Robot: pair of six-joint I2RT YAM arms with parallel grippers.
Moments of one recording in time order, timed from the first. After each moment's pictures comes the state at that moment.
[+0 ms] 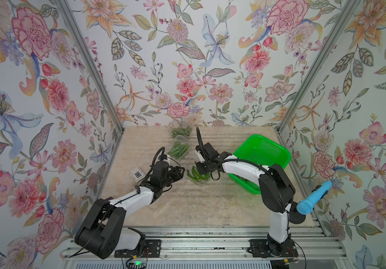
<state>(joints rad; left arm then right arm) -0.42 1.37 0.58 0.26 0.18 -0.79 0.75 1.95 1.48 -0.50 0.00 0.24</state>
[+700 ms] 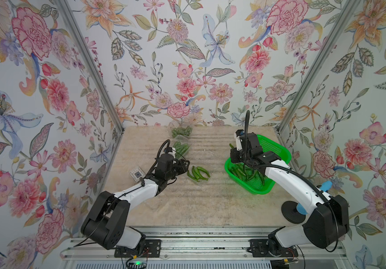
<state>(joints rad) -0.48 1.49 0.76 0.25 0.18 -0.77 0.43 1.44 1.20 -0.51 0.11 0.23</state>
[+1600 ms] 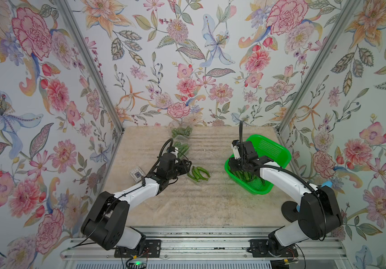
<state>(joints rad) -0.46 1.43 0.73 0.17 0.17 -0.74 0.48 1.54 1.13 -0.45 0.03 0.16</state>
